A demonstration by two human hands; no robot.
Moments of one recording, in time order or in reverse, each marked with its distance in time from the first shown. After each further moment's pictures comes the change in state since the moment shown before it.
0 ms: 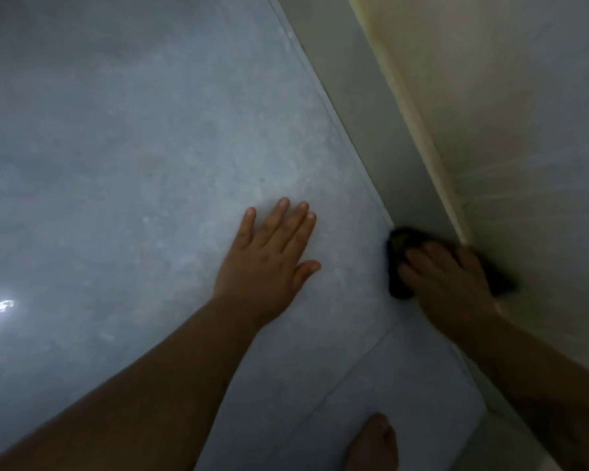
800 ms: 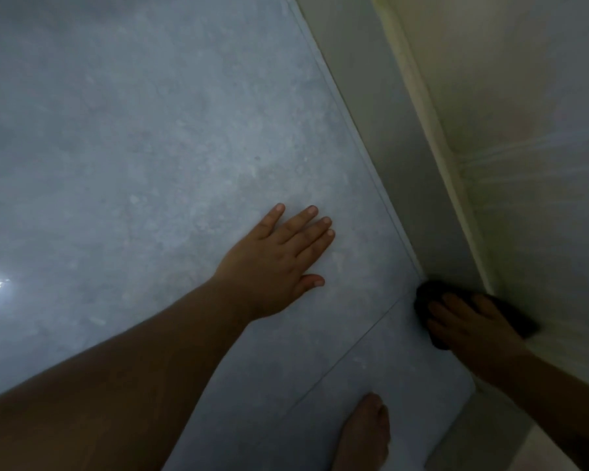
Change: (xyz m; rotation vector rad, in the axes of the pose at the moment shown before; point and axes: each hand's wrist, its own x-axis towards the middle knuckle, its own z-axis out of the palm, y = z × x) left_hand -0.005 0.001 0.016 0.072 -0.078 0.336; right_hand -0.088 0.009 0.026 -0.116 -0.415 -0.136
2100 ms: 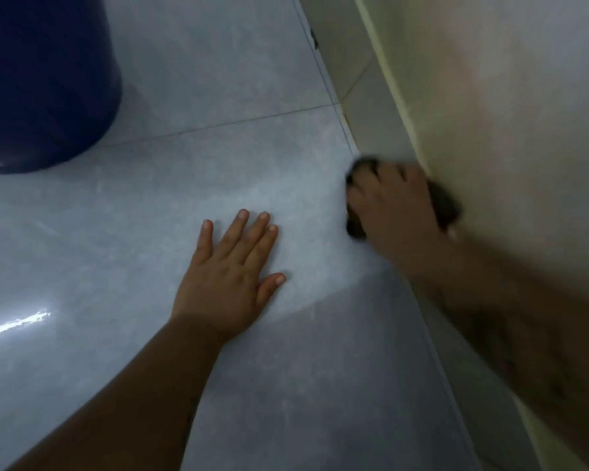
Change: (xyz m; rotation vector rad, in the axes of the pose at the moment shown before) left_hand -0.015 -0.138 -0.077 0.060 0.115 -0.680; right_hand 0.288 0.072 -0.303 -0.105 0.535 0.203
